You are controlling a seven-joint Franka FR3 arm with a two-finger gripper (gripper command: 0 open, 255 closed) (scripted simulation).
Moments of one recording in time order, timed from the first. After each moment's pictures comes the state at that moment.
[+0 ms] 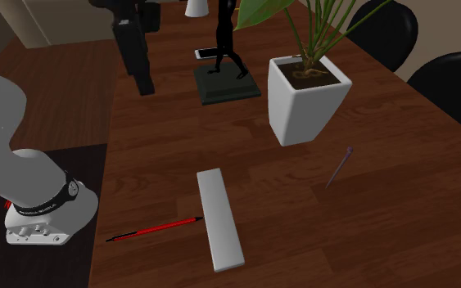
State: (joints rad) arm 0.00 -0.77 0.03 -2.43 -0.06 1.67 -0.11
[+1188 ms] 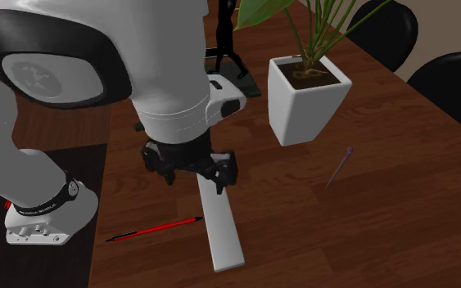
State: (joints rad) arm 0.21 -0.51 -0.52 -2.59 -0.30 2.13 -1.29
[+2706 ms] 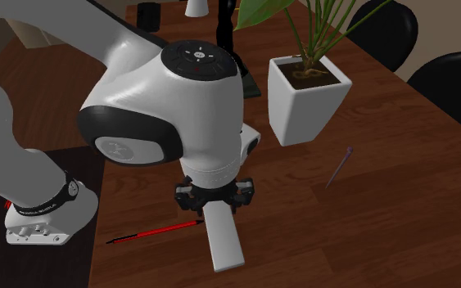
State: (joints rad) arm 0.35 -0.24 -0.71 -2.58 -0.21 2.38 -1.67
